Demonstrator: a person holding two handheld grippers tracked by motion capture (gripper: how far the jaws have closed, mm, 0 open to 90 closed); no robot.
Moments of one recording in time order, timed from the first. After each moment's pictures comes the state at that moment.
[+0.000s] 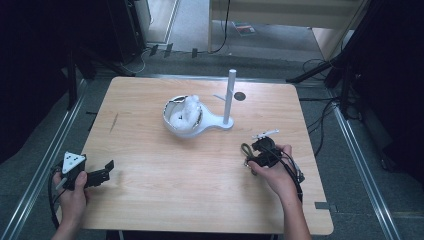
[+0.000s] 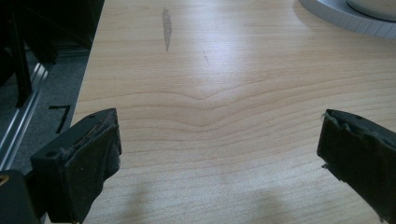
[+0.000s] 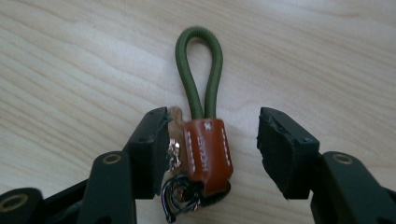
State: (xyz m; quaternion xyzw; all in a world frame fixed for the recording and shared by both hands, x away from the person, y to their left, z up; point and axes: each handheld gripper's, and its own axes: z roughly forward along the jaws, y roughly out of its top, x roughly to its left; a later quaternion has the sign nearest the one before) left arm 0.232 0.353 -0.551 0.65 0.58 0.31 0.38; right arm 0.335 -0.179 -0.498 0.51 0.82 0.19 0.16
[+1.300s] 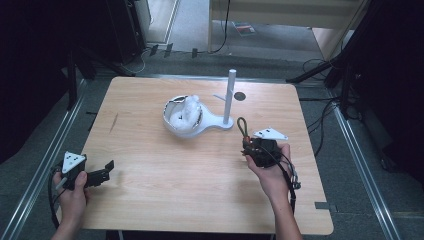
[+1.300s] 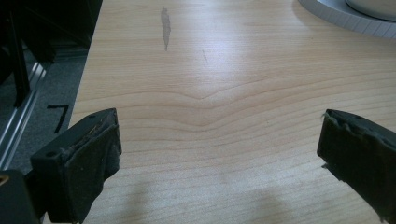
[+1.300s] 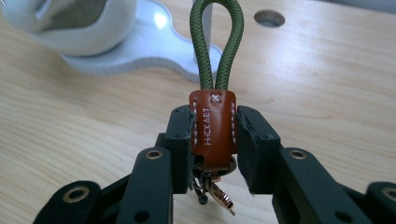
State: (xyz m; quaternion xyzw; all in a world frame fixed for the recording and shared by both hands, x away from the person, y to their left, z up) left arm 0.232 0.353 -0.551 0.65 0.58 0.30 0.38; right arm 0.308 -0.162 -0.461 0.49 0.75 0.37 0.24
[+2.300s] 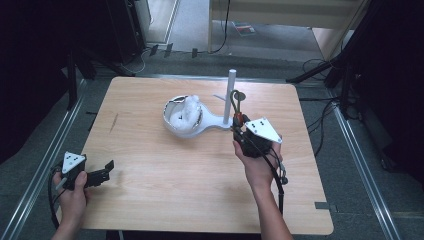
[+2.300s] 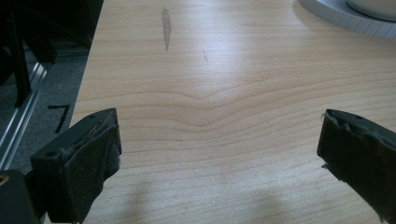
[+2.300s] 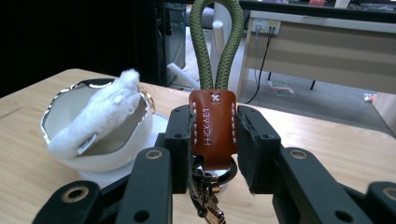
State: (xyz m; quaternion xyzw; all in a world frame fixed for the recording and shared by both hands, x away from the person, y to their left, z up) left arm 0.232 0.353 -0.551 0.65 0.58 0.30 0.39; right arm 0.311 -0.125 -0.429 0.44 0.66 0.49 0.36
